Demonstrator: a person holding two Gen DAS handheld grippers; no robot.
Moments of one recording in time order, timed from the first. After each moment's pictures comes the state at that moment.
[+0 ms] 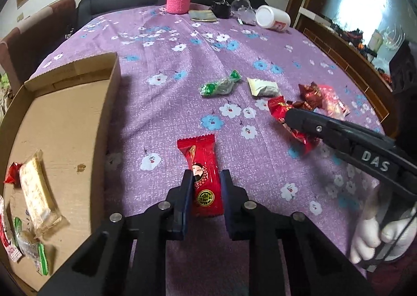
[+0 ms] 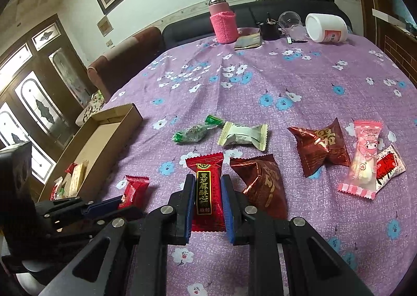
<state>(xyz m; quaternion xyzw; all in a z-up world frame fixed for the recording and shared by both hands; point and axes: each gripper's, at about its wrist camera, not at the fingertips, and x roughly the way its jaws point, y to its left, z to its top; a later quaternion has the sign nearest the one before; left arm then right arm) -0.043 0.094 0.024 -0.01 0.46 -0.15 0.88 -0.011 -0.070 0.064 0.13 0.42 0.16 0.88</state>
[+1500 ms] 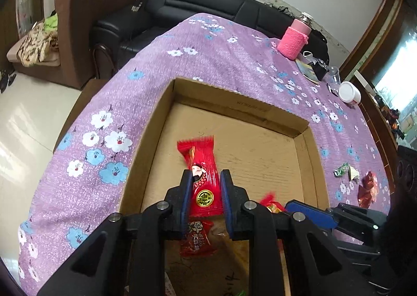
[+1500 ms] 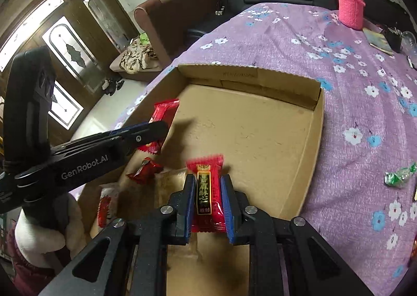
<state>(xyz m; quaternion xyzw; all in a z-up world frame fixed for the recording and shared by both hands) 0.020 0.334 0.046 -0.14 0.45 -0.04 0.88 0.050 0.175 0.065 0.06 0.51 0.29 0.81</state>
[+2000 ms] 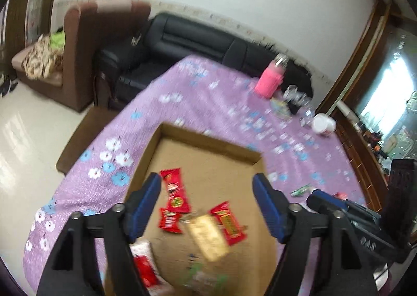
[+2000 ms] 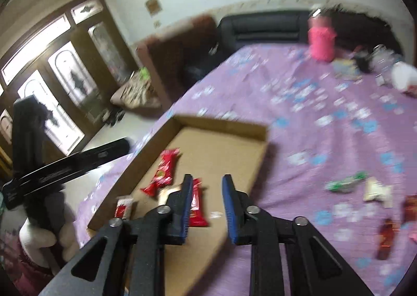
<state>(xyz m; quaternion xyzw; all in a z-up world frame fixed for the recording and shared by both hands) -0.052 0.316 0.131 -0.16 0.34 -0.04 0.92 0.006 0.076 0.146 0.08 0.39 0.25 0.88</state>
